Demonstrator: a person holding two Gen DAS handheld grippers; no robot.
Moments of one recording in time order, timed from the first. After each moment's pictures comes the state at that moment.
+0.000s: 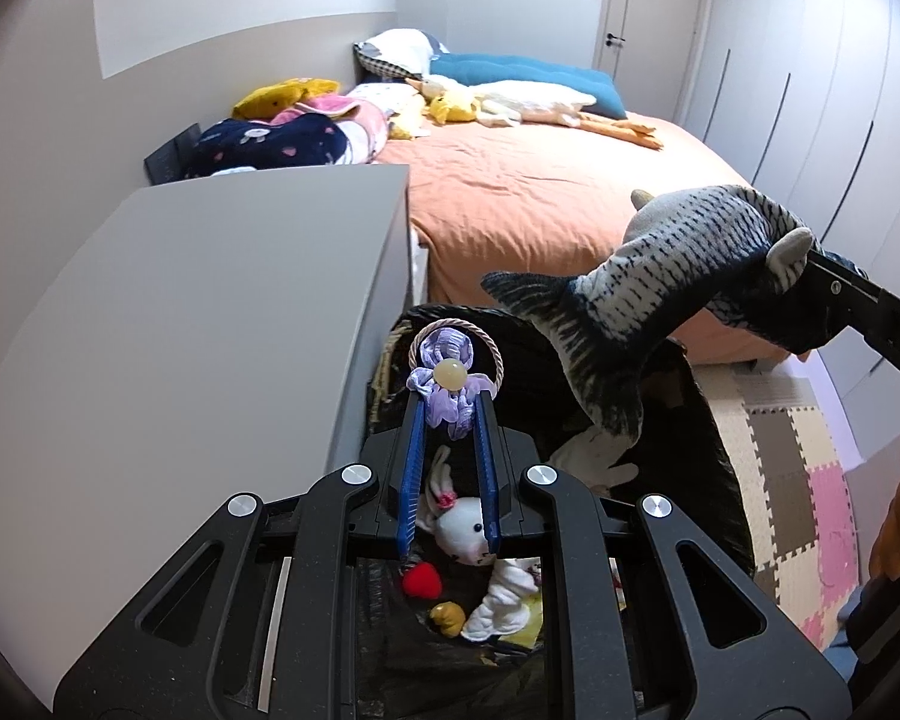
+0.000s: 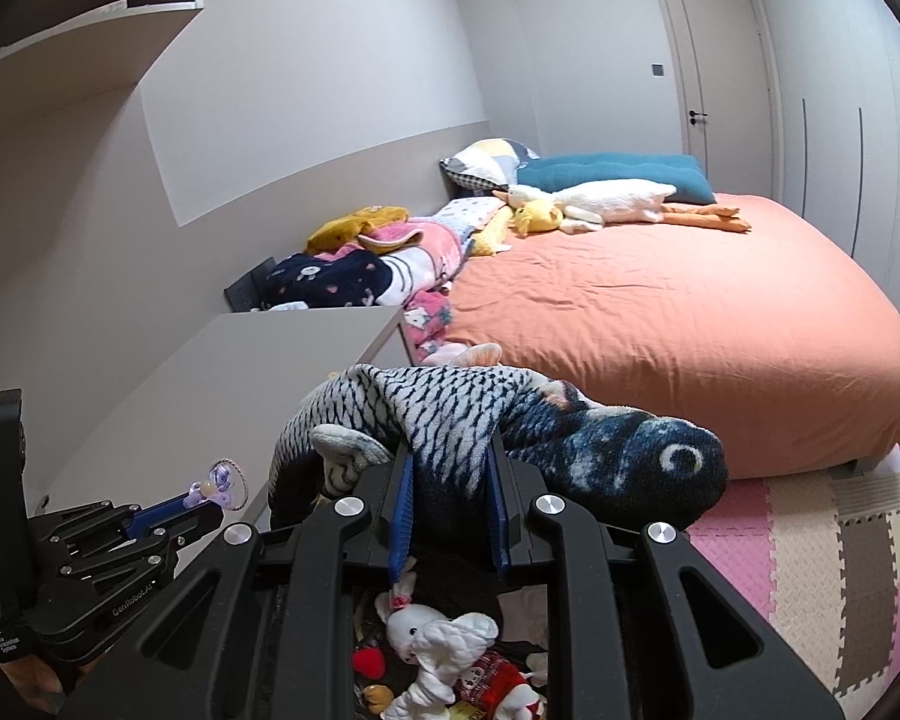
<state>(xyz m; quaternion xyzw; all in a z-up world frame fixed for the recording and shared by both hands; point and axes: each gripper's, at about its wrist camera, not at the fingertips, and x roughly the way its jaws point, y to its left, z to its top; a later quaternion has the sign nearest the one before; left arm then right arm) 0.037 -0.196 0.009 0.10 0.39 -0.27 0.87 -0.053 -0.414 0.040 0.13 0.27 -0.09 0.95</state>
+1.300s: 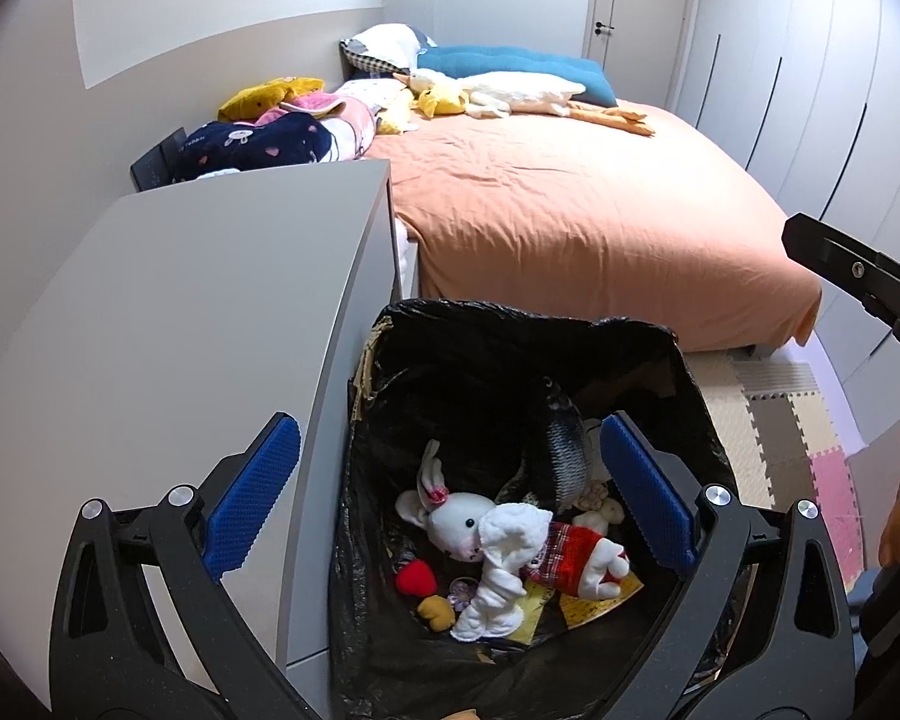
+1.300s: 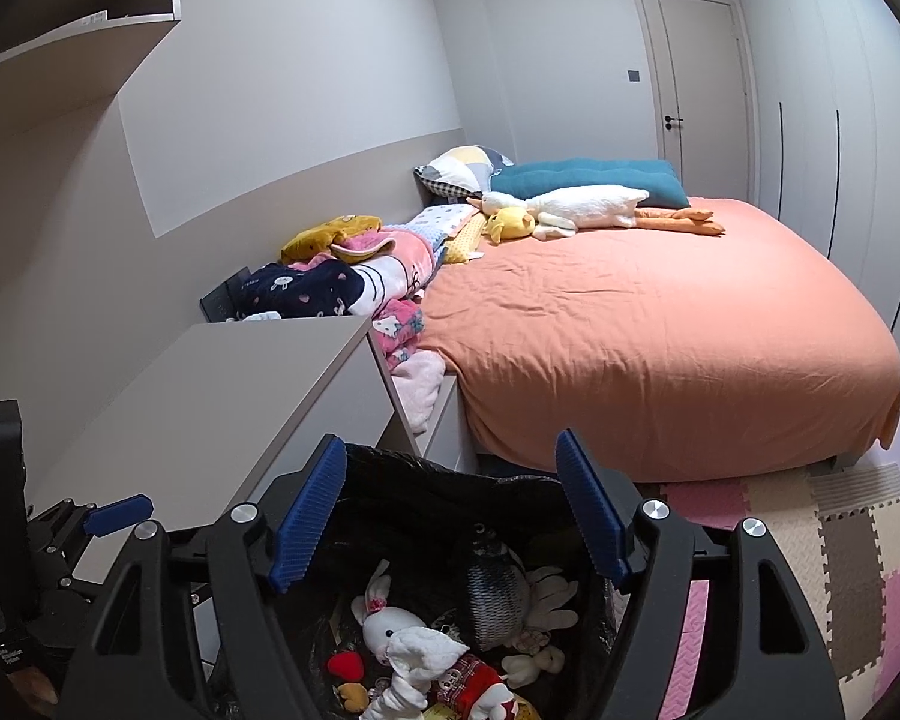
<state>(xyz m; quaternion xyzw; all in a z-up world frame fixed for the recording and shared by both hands) 0.033 -0.211 0.007 0.11 0.40 -0.27 0.87 -0.061 -0.430 0.045 0.13 0.27 -0.11 0.95</state>
